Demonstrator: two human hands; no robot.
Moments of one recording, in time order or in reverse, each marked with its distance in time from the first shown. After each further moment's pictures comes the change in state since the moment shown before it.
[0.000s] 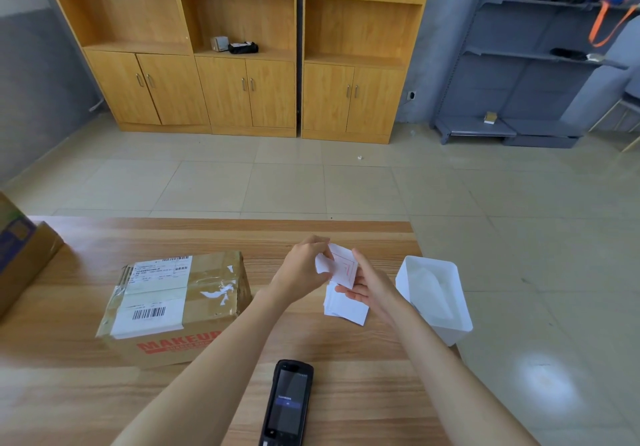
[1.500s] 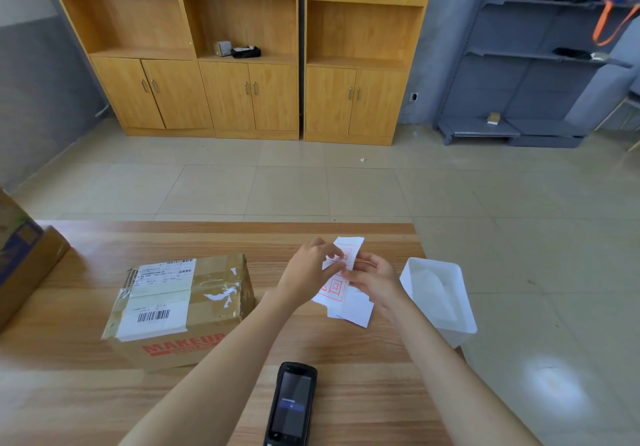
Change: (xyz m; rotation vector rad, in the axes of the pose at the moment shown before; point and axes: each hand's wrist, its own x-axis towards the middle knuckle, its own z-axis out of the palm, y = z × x) left_hand 0.001 0.009 0.002 0.041 0.038 0.016; right_hand 0.009 0.002 -0.001 0.166 0.043 -0.197
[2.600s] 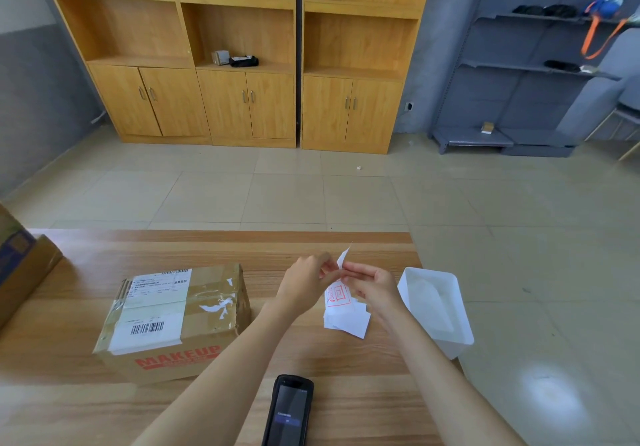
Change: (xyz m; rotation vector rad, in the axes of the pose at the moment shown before) left_hand 0.002 0.002 0.002 -0.084 0.000 -0.097; right_hand -0.001 -0.003 -0.003 -0.072 -0.001 -0.053
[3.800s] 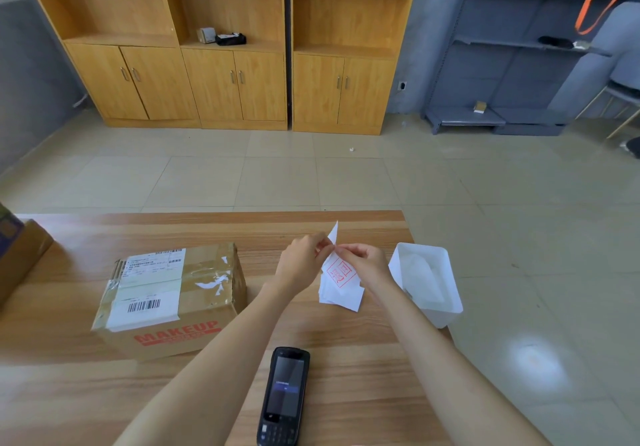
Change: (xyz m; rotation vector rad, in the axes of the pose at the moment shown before) left_hand -0.005 0.004 0.006 0.034 0.000 -0.056; right_hand -0.008 -0.002 0.007 -0.192 0.109 0.030
